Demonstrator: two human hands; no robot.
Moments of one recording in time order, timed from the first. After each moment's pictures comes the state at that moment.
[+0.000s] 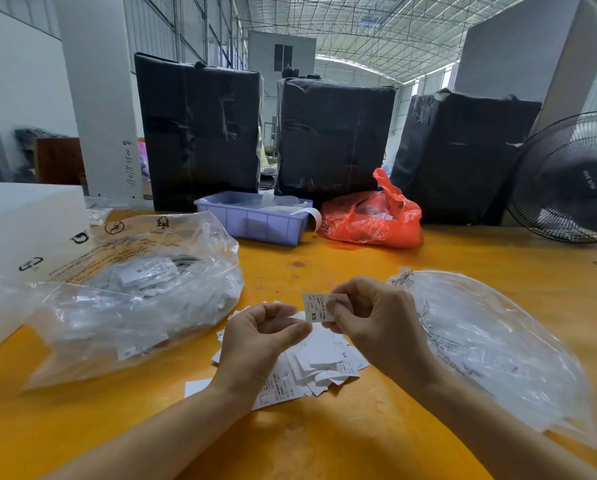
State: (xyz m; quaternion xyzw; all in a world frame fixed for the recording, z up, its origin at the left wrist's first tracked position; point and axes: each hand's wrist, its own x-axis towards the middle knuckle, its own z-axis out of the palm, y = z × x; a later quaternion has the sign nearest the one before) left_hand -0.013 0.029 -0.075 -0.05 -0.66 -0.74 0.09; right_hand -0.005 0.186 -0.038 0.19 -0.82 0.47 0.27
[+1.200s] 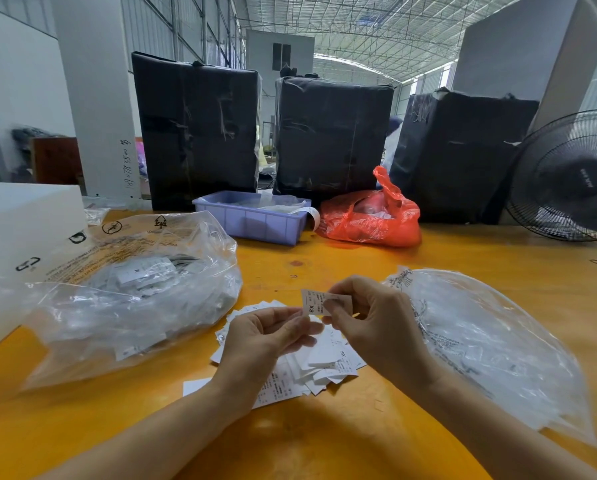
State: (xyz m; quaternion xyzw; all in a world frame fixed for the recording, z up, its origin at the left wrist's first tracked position) left_hand -0.009 0.030 -0.071 -0.12 -0.60 -0.79 0.03; right_hand -0.005 0.188 -0.038 0.21 -0.84 0.41 0.30
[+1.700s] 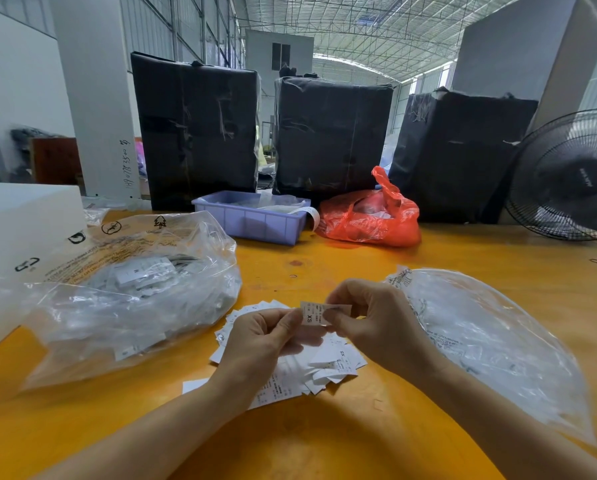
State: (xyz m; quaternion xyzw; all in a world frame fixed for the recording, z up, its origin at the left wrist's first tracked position) left_hand -0.010 0.030 -0.070 -0.14 -0.65 -0.74 0.03; right_hand -0.007 0.194 -0.030 0.21 -0.87 0.39 0.22
